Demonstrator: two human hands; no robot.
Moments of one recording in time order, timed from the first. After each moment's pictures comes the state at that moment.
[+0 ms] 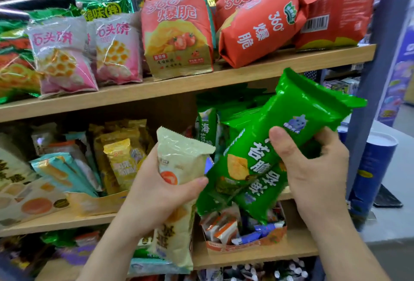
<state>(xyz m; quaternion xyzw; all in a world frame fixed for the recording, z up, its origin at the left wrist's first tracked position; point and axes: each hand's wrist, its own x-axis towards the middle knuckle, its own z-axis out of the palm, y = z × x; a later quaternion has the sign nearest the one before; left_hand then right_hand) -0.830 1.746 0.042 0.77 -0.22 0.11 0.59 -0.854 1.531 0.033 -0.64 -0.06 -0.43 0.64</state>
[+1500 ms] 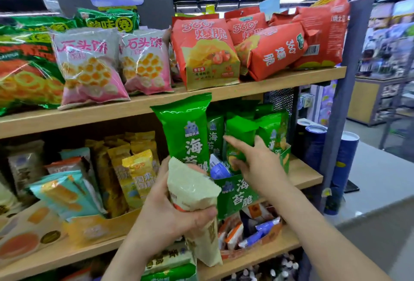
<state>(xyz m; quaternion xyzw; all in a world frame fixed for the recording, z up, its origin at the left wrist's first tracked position) -0.805 1.831 0.023 0.73 -0.34 0.02 0.60 -0.801 1.607 0.020 -0.95 0.06 -0.25 0.15</state>
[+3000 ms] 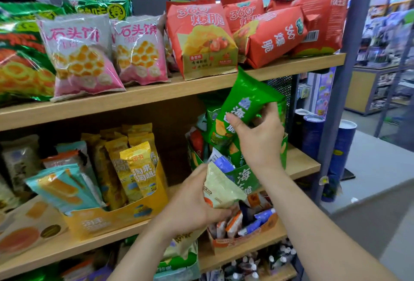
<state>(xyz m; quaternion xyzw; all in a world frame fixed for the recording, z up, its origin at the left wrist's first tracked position) -0.776 1.796 -0.009 0.80 -0.42 -0.03 0.42 -0.788 1.627 0.042 -0.67 0.05 -0.51 0.54</state>
